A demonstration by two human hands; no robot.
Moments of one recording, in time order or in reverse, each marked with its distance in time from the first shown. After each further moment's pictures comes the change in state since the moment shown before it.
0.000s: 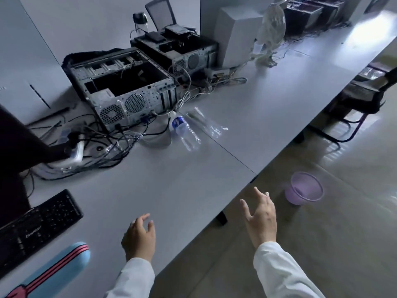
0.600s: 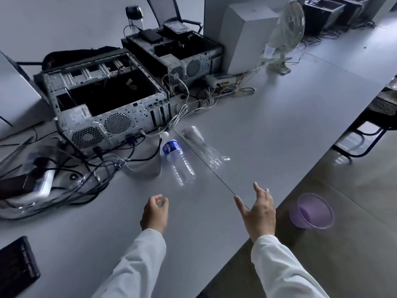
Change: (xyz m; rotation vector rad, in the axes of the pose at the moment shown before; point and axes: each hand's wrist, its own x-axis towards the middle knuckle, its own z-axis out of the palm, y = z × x) left_hand 0.147 0.148 0.079 -0.281 -0.221 -0.191; right_hand 0.179 -0.035 0.035 -0.142 -0.104 0.003
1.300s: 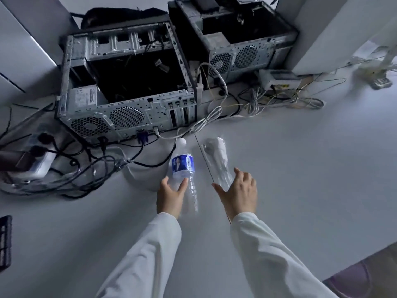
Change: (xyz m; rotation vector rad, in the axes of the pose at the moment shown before) left_hand 0.100 0.092 0.068 -0.231 0.162 -0.216; right_hand 0.183 -0.082 0.094 -0.214 -0.340 -0.282
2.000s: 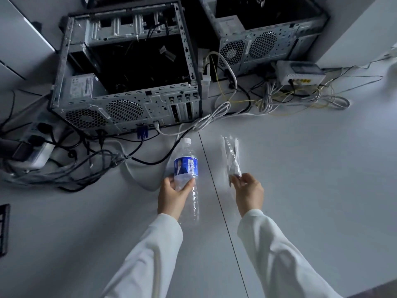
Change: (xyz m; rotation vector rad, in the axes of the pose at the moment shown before) left_hand 0.007 0.008 0.023 -0.104 0.061 -0.047; right_hand 0.050 0.021 0.011 0.507 -0.046 0.257
